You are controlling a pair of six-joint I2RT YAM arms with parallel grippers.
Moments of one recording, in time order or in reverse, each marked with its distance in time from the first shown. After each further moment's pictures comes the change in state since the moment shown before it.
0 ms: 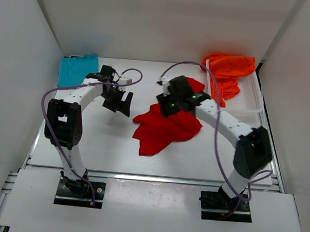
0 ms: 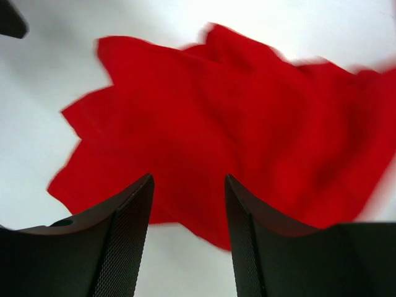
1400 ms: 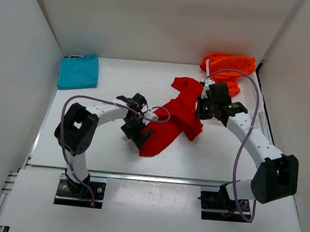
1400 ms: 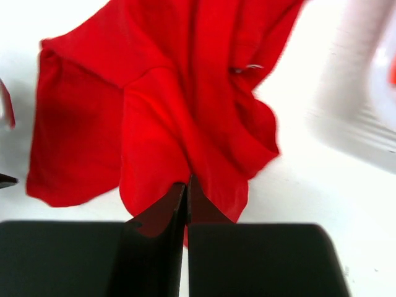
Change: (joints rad) left arm -0.389 -0.060 -0.278 0.052 -0.086 0.085; right arm -0.246 -0.250 -0.255 0.003 -0.043 0.156
